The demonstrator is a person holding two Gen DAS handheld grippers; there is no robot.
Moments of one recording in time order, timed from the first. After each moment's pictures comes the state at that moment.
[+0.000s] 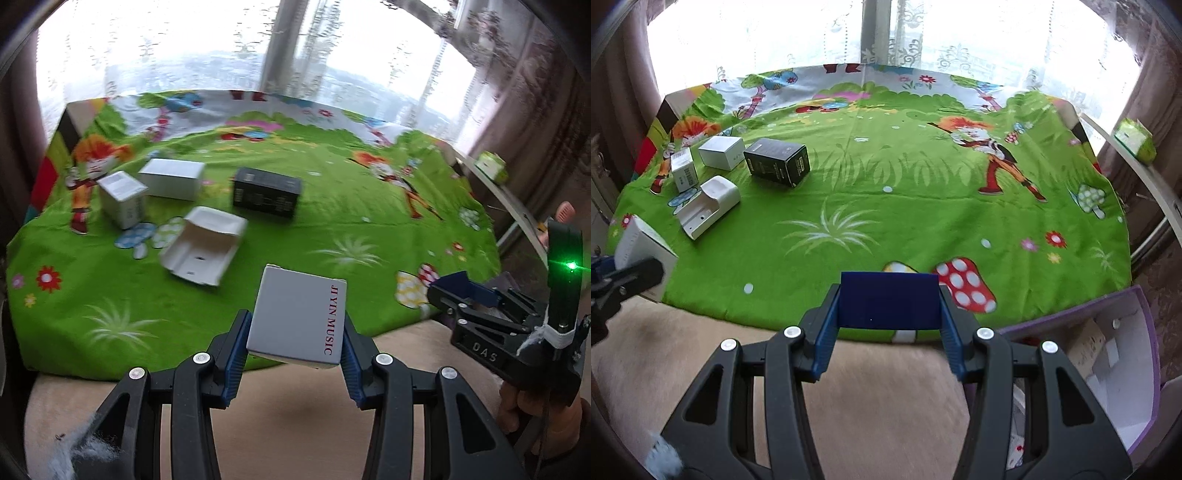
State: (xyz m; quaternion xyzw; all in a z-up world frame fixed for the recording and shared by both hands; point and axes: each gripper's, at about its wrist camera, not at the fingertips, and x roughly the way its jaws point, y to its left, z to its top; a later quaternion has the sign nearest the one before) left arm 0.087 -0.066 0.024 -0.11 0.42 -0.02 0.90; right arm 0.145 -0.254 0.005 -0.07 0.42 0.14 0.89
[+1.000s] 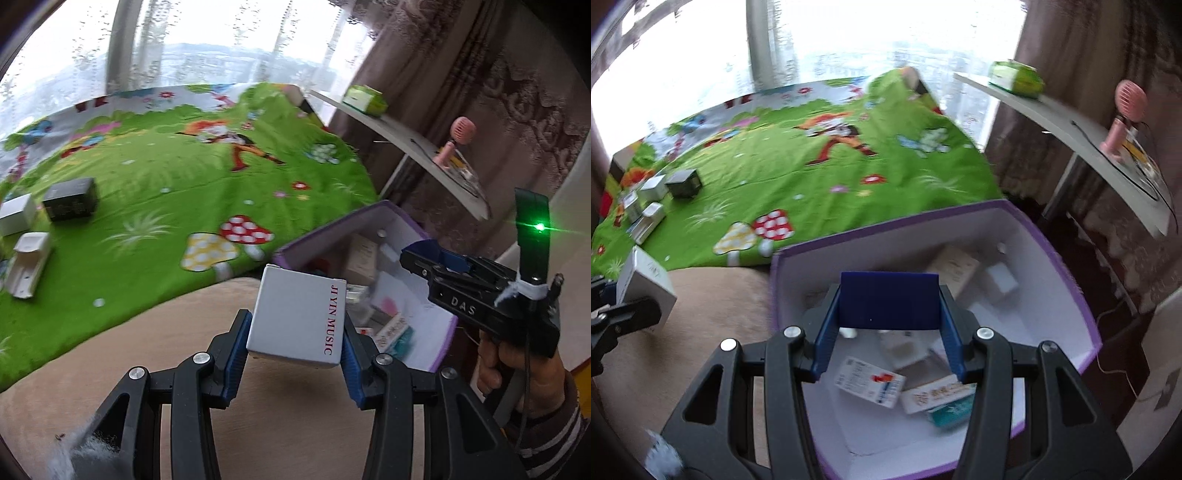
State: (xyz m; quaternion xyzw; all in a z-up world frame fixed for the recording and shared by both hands) left arm 0.073 -0.230 0.038 -0.06 0.45 -0.23 0.86; right arm 0.078 -0.441 0.021 0.00 0.41 0.00 0.91
